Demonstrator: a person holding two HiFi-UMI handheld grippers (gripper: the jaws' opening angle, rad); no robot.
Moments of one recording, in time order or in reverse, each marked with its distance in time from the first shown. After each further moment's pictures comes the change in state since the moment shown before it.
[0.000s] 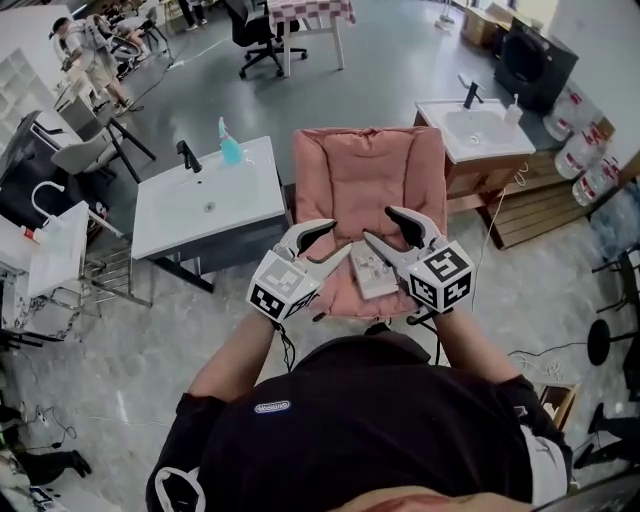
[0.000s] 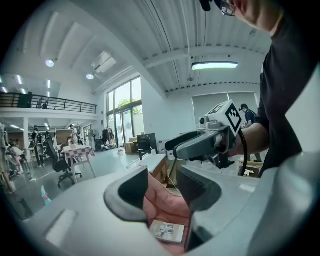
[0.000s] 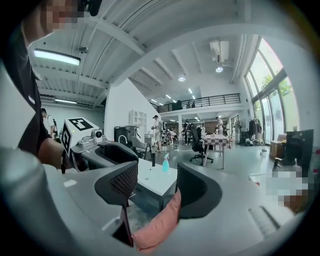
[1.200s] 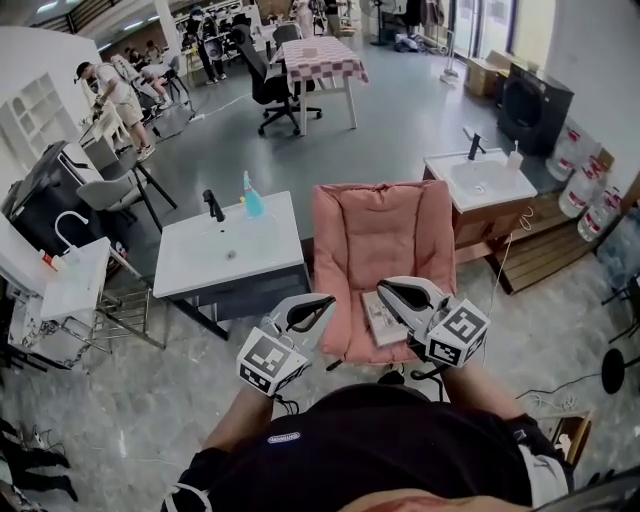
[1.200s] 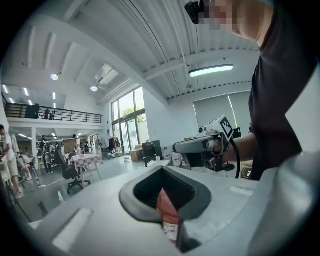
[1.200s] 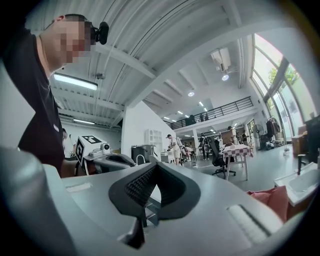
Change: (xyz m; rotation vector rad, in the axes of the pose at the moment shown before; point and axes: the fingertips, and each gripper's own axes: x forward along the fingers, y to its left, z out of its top) left arm -0.105 -0.033 0.026 0.037 -0.075 0.085; right arm -0.041 0.084 0.043 0.038 -0.227 0.198
